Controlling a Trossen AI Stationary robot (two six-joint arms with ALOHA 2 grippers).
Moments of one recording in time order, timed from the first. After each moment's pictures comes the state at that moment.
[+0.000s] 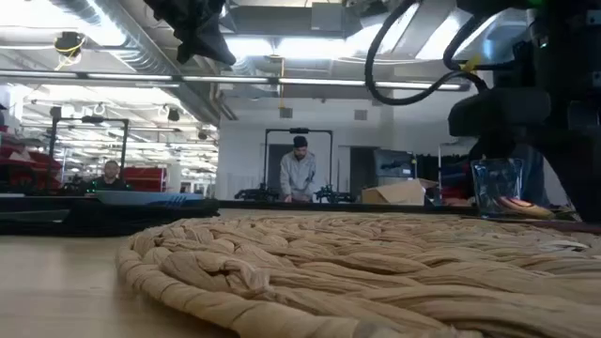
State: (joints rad) left arm 0.52 1.10 1.12 -0.62 0.07 -0.06; right arm 0.50 1.82 1.14 -1.00 -0.02 1.99
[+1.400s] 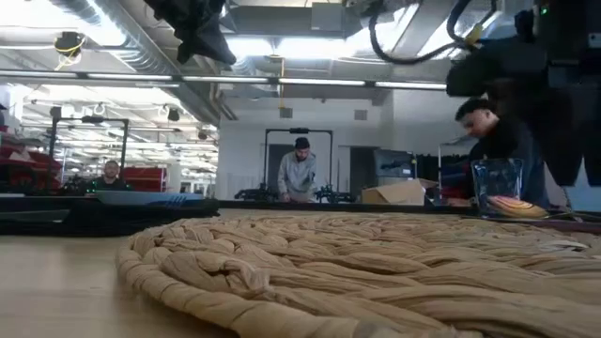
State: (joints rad) left arm 0.52 1.10 1.12 -0.61 0.06 -0.06; right arm 0.50 1.71 1.14 -1.01 0.02 1.98
